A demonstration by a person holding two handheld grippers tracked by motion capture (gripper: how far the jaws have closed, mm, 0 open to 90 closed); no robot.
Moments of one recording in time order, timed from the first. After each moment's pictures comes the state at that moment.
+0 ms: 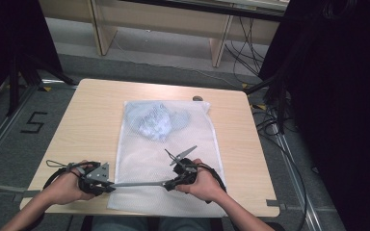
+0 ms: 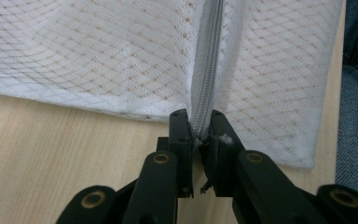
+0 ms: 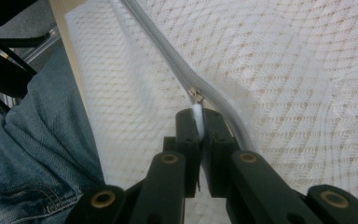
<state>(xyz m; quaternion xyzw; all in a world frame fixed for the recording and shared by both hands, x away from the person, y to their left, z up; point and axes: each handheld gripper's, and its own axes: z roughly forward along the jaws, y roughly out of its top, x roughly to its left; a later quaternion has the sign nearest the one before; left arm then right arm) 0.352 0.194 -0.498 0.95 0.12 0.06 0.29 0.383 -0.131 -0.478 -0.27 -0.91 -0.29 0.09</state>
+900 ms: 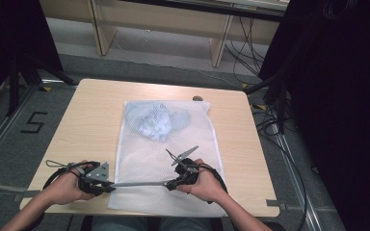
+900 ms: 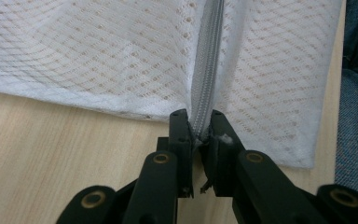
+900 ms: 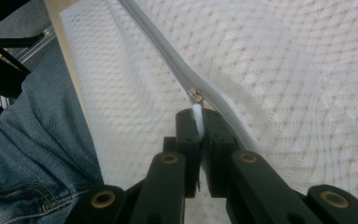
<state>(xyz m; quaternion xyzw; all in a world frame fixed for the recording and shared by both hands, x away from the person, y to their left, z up) 0.352 0.195 -0.499 0.95 0.13 0.06 0.29 0.383 -0.136 -0.476 -0.28 -0.92 -0.27 0.07</state>
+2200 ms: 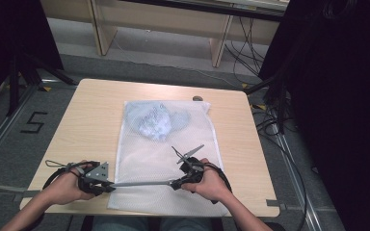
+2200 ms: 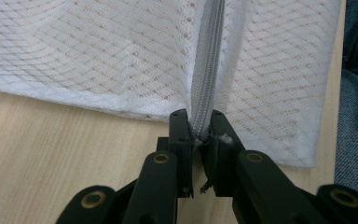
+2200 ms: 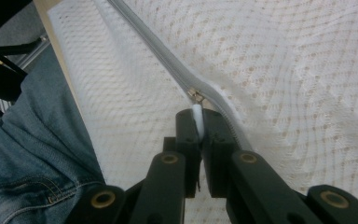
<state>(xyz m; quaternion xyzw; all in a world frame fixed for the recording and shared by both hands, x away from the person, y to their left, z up) 0.351 0.195 -0.501 0.94 0.14 0.05 0.31 0.388 -0.150 -0.475 -0.29 -0.91 -0.27 0.08</state>
